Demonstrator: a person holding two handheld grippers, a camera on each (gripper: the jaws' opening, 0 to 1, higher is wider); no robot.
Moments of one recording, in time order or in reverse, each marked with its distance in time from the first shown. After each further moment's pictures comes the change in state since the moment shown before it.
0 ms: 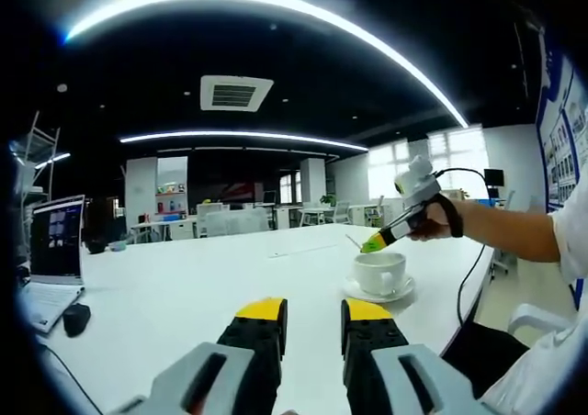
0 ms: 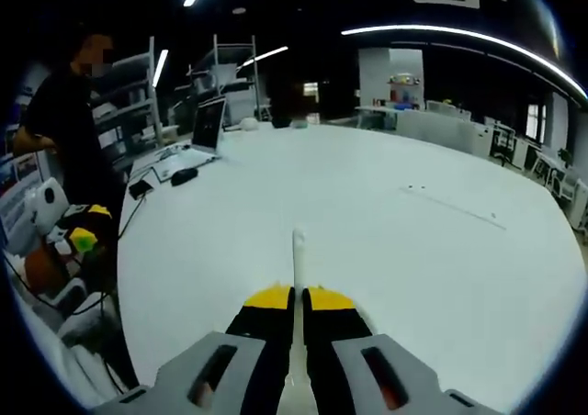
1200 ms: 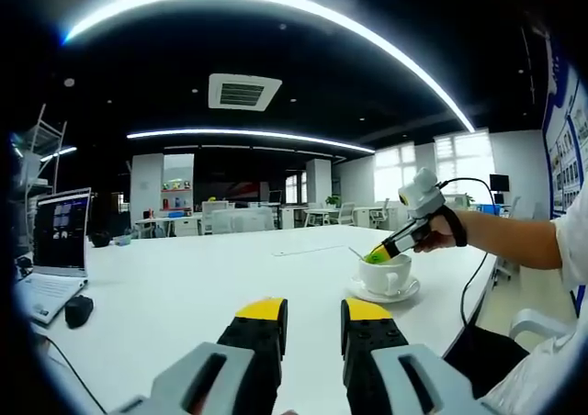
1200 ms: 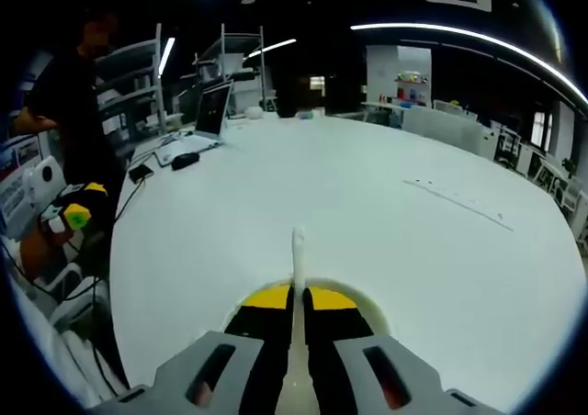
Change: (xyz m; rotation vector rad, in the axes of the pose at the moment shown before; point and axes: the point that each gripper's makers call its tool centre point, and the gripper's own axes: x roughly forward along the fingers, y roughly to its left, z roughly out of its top) left arm -0.003 0.009 -0.003 -0.028 -0.004 0.025; right arm 0.012 0.004 -0.013 -0.045 0.028 0.013
